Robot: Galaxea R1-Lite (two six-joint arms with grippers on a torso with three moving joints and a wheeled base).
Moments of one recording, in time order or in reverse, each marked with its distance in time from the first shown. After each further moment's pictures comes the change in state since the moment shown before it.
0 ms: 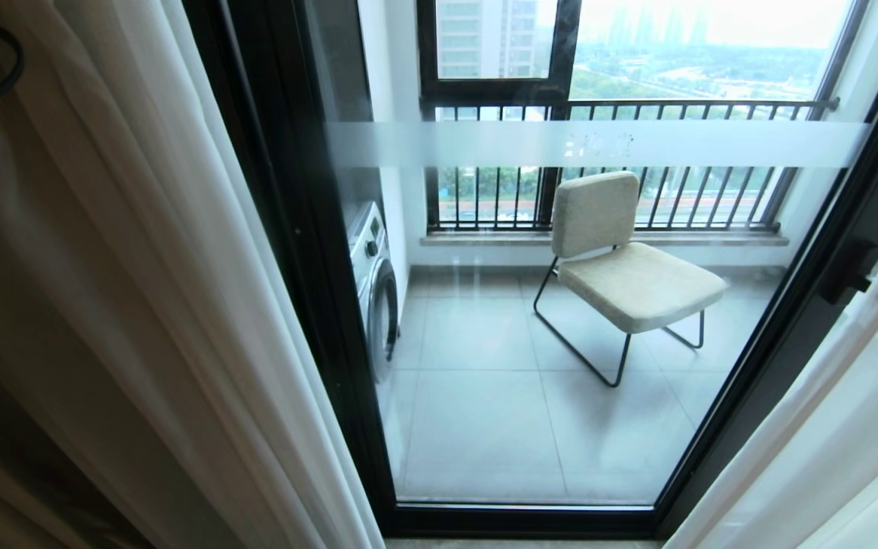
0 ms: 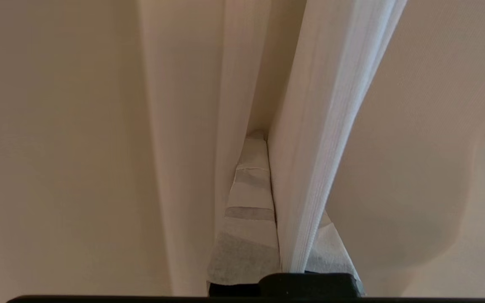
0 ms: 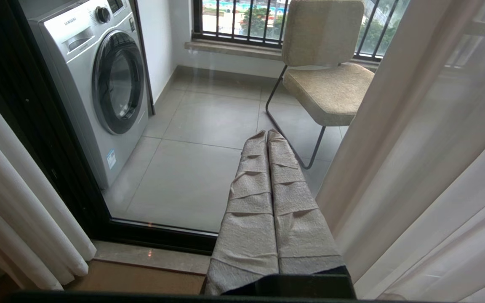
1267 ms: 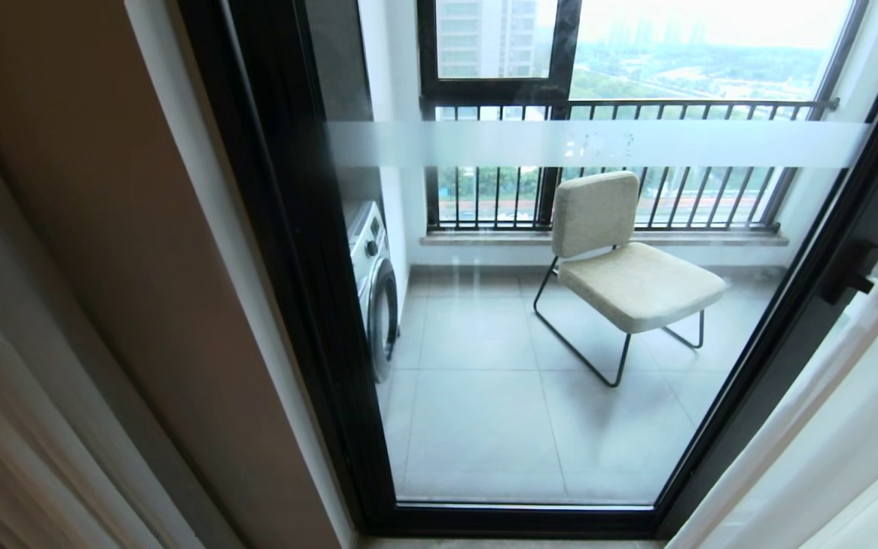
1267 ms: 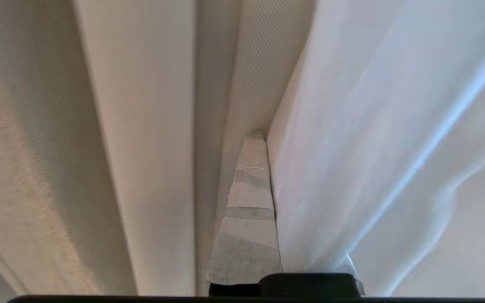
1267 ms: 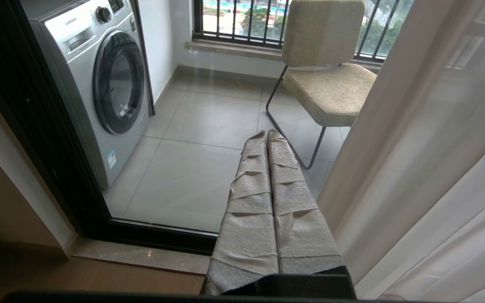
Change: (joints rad) left arm 0.583 0.207 -0.051 -0.041 -0.307 -0.046; right arm 0.000 0.000 0.000 0.000 0.000 0.000
